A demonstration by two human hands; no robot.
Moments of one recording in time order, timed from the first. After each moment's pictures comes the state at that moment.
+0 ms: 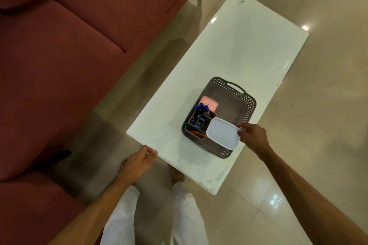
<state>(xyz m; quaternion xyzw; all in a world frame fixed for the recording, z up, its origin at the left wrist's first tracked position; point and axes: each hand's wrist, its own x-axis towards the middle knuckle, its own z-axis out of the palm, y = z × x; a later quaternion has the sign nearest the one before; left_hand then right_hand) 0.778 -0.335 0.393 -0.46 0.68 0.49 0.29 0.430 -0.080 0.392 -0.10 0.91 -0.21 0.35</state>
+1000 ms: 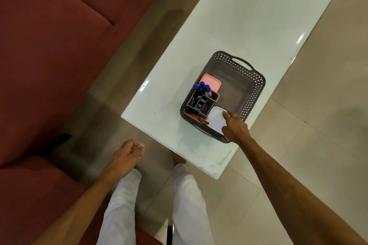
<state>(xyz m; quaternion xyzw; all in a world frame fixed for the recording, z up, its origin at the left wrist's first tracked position) 0.801 -0.325 0.372 -0.53 0.64 0.49 0.28 0.474 -0.105 0.316 -0.24 0.86 0.04 0.45</state>
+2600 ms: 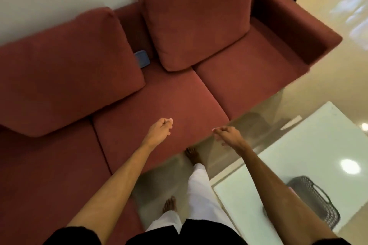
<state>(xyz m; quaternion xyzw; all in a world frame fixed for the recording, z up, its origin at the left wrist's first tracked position) 0.946 -0.765 0.619 -0.60 0.57 0.56 -0.04 0.677 -0.645 0.597 -0.28 0.79 -0.22 0.50</state>
